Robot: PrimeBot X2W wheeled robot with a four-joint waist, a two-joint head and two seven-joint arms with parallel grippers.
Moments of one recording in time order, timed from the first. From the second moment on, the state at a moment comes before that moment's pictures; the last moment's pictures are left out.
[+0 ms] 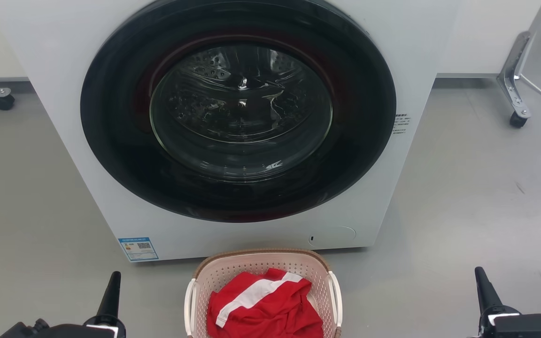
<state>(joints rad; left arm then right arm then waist) -0.02 0.06 0.04 0.26 -1.38 -0.08 0.05 -0.04 -0.05 -0.05 0.27 1.37 0.07 0.05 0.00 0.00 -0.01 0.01</state>
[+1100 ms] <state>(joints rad) -0.08 0.04 0.09 0.29 -1.60 -0.12 0.11 -0.09 -0.04 -0.13 0.30 1.60 0.12 0.11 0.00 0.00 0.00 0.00</state>
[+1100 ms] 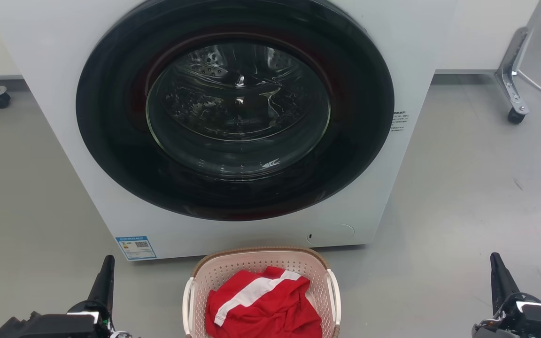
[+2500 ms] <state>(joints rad) -0.08 0.04 0.09 0.30 -1.60 -0.12 0.11 -0.09 -0.04 -0.13 0.30 1.60 0.12 0.11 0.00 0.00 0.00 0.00</state>
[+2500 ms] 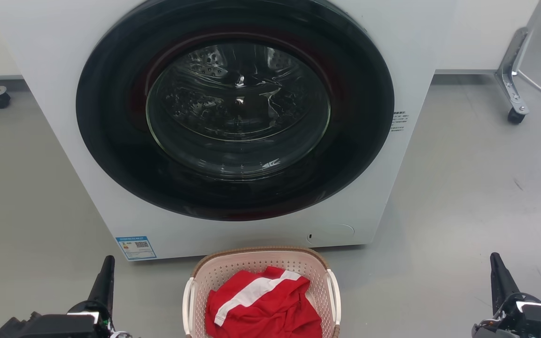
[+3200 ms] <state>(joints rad) -0.08 0.04 0.09 0.30 -1.60 -0.12 0.11 -0.09 -0.04 -0.13 0.30 1.60 0.12 0.11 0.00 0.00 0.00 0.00</state>
